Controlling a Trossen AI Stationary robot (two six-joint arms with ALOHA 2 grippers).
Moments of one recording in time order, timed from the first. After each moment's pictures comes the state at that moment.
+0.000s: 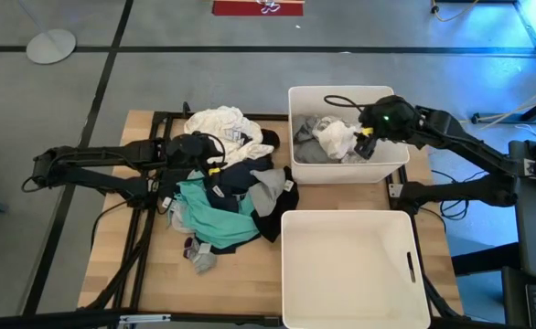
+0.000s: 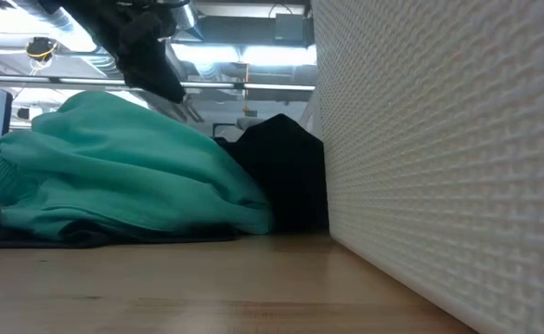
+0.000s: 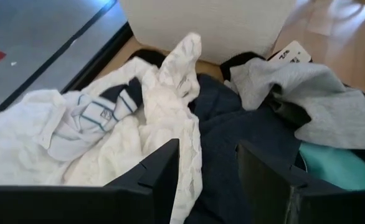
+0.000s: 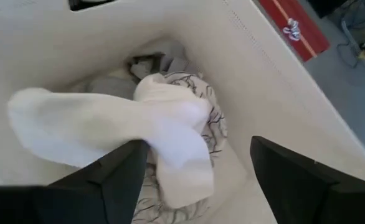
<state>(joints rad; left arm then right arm) 0.18 0.98 0.77 -0.48 -0.26 -0.13 -0.46 1.03 1.28 -1.09 0.29 -0.09</state>
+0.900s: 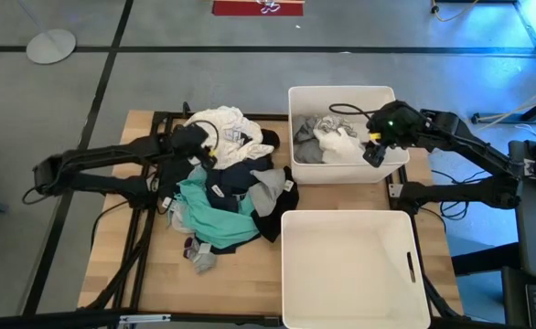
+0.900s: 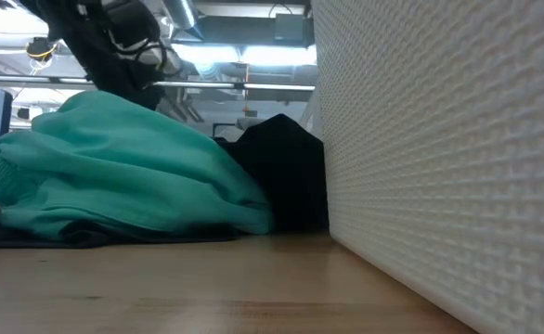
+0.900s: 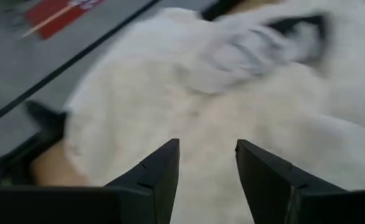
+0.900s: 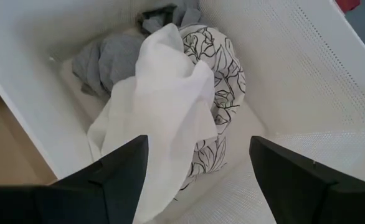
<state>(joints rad) 0.45 1.01 0.66 -0.50 -0.46 -0.22 -0.46 1.00 1.28 -1.26 0.24 0.00</state>
